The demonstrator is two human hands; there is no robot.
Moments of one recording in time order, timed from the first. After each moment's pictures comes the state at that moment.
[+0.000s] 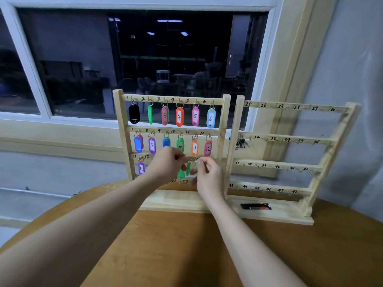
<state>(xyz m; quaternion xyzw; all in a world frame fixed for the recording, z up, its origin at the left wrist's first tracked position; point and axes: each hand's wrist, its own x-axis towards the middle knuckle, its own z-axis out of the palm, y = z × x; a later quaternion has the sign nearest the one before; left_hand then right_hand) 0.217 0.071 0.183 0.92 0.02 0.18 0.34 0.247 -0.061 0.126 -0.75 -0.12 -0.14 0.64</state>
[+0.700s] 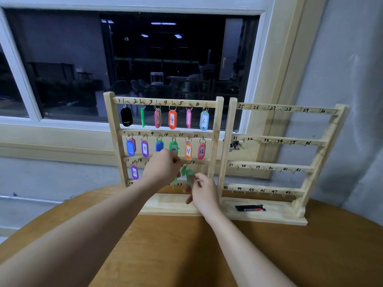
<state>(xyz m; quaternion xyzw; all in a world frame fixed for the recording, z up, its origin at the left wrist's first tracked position) 0.235 0.068 0.173 0.94 0.06 0.19 0.27 0.243 -0.071 0.103 -0.79 -0.11 -0.01 0.60</state>
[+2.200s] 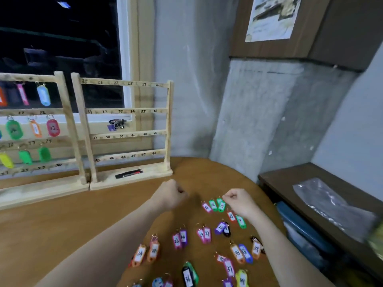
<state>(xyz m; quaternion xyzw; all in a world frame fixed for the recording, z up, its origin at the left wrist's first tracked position) 0.151 -0.290 0.084 0.93 -0.16 -0.08 0.33 0.083 -0.531 0.075 -0.92 0.15 -0.03 0.37</state>
